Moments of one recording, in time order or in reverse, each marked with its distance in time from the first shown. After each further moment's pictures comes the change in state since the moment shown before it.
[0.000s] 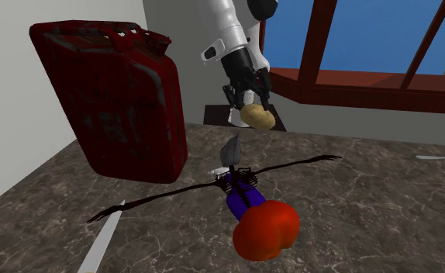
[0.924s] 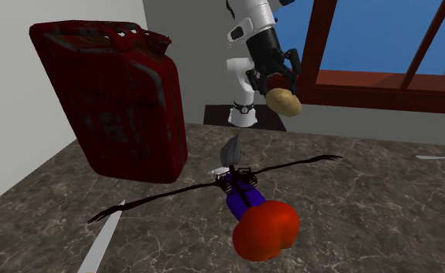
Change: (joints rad) arm 0.051 -0.047 0.067 0.040 -0.060 -0.018 0.167
